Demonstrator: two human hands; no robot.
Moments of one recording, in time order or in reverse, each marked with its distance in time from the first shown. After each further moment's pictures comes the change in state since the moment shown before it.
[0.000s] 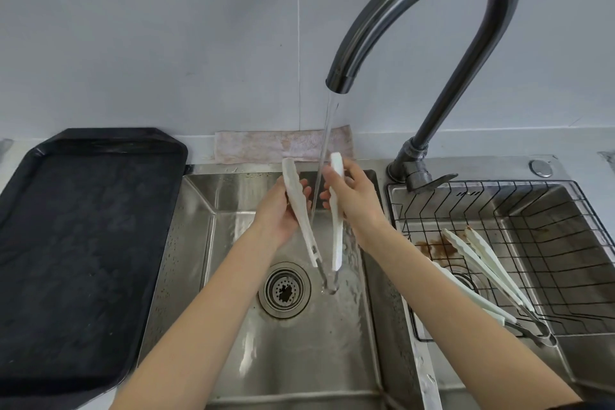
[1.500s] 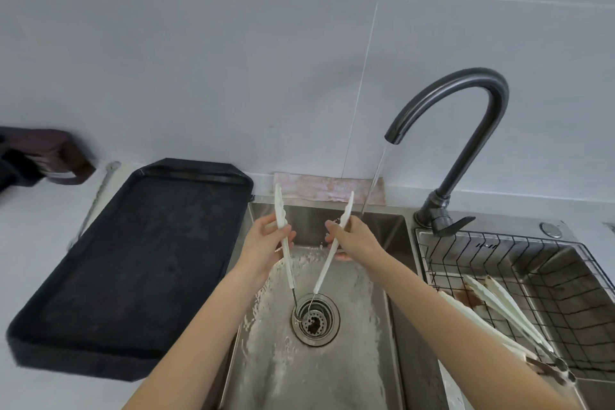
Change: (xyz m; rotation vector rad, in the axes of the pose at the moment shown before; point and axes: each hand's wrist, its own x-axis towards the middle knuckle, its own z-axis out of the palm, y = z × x) left_hand -0.086 0.036 -0.097 0.217 0.047 0.335; right_hand -0.039 0.002 0.058 -0.416 -0.123 0.025
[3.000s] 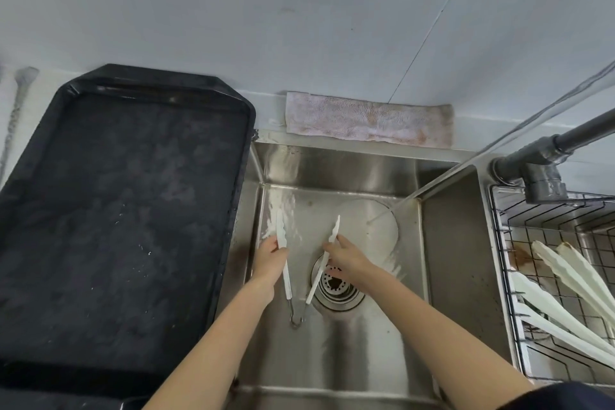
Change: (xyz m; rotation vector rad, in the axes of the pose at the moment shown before) left_hand 0.107 -0.137 -0.067 0.386 0.144 -0.511; right_hand 0.098 0.137 0.103 0.077 -0.202 0.613
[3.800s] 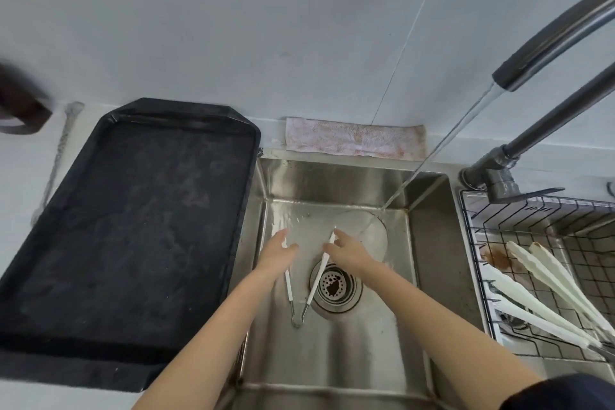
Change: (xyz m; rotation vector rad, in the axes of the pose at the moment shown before) left_hand -0.060 0.030 -0.007 0.354 -0.080 0.225; right_hand -0.068 -0.020 -0.010 -0.393 0.085 -0.253
